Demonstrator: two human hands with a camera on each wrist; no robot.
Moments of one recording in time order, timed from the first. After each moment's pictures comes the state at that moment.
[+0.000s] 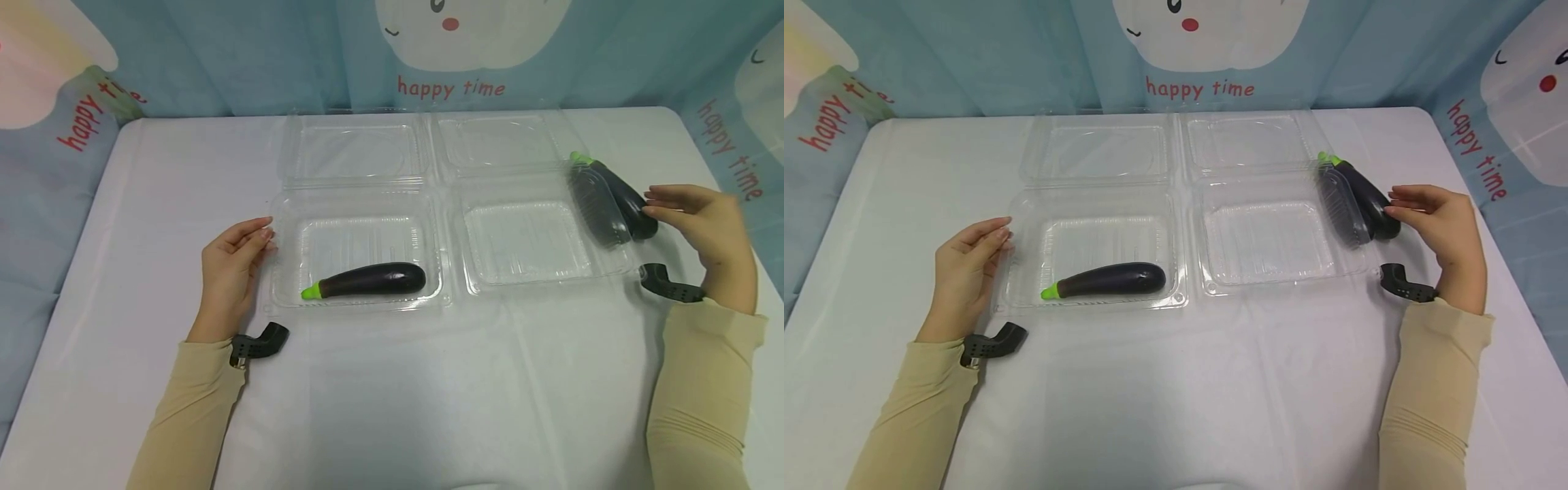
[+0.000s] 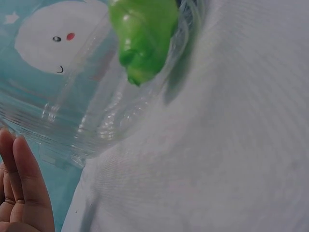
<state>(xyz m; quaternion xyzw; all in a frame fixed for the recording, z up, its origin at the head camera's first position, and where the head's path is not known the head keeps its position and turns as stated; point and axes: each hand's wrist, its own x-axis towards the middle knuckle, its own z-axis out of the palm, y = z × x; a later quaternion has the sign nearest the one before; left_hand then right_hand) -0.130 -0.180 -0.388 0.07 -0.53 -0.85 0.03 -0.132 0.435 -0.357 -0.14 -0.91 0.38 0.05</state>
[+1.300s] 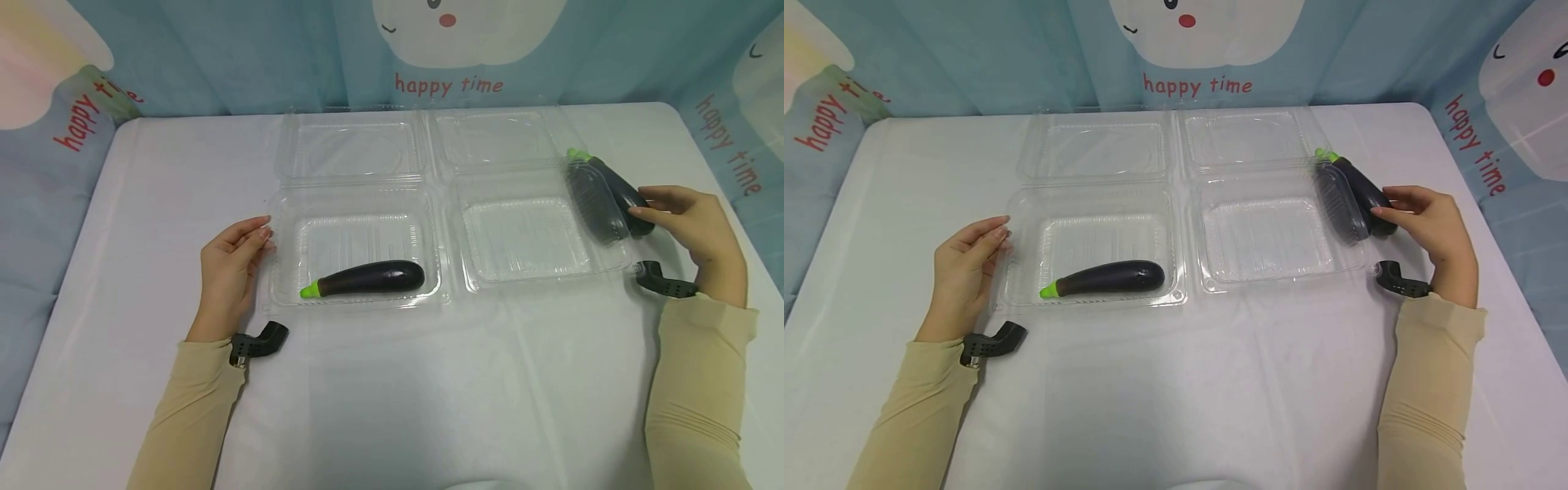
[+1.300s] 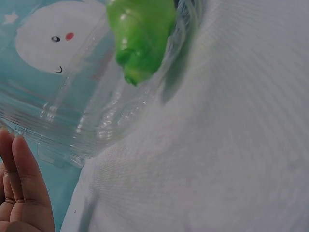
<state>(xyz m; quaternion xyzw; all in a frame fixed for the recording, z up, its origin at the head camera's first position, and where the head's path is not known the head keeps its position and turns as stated) -0.131 -0.179 -0.389 0.07 -0.53 -0.84 0.03 -0.141 0.455 -0.377 -0.14 -0.92 0.37 0.00</state>
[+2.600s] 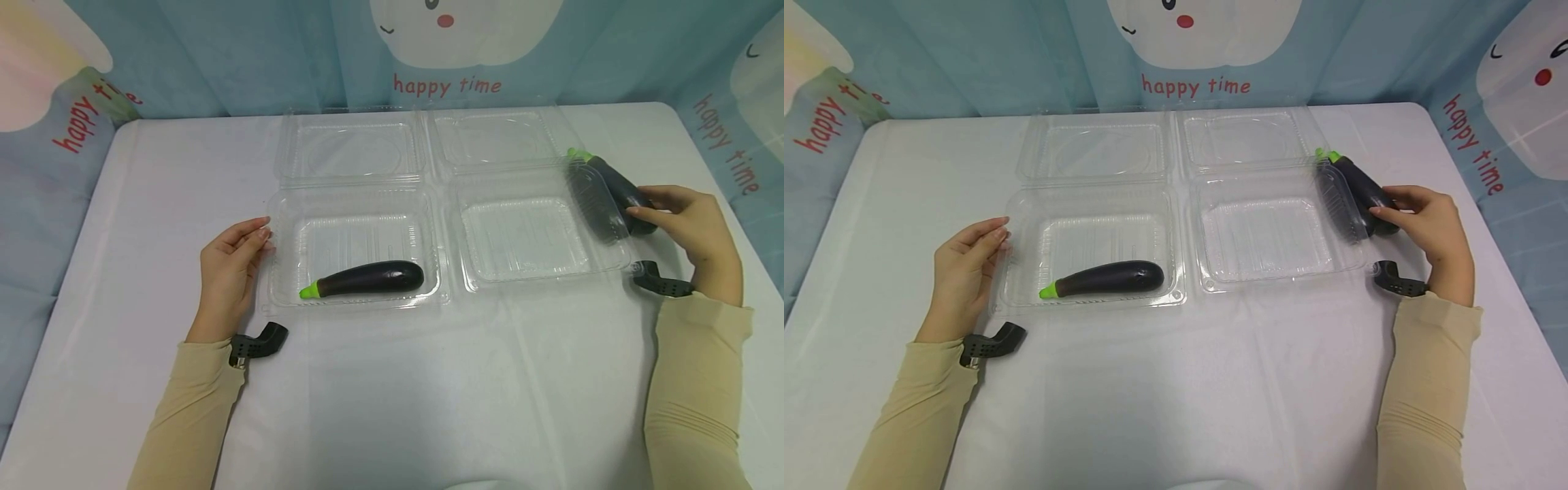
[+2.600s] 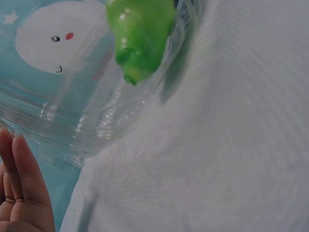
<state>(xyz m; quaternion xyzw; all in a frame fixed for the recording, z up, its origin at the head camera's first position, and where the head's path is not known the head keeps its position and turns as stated) -0.131 -0.178 -0.389 0.07 -0.53 -0.84 0.03 -0.137 0.441 -0.370 -0.15 -0.92 0.36 0.00</state>
